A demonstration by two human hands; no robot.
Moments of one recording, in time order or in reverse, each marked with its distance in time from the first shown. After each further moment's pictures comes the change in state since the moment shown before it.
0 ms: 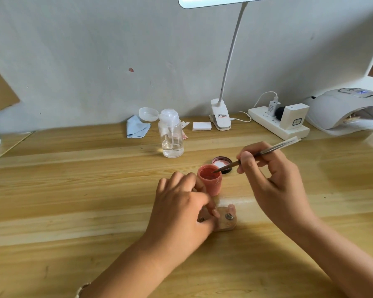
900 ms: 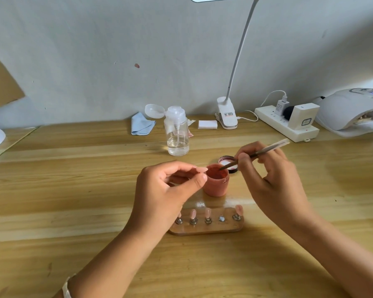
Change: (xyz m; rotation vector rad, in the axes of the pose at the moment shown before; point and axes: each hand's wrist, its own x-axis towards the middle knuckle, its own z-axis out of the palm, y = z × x) left_hand 0.009 -0.028 -0.011 -0.897 0.267 -0.315; right_hand 0.006 0.000 0.012 -0.154 -0.074 -0.060
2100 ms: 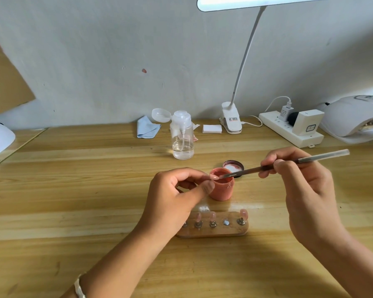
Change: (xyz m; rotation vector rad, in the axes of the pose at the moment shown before) left_hand 0.002 -0.004 0.002 -0.023 -0.076 -0.068; right_hand -0.007 -0.011 -0.015 0.683 0.122 0.131
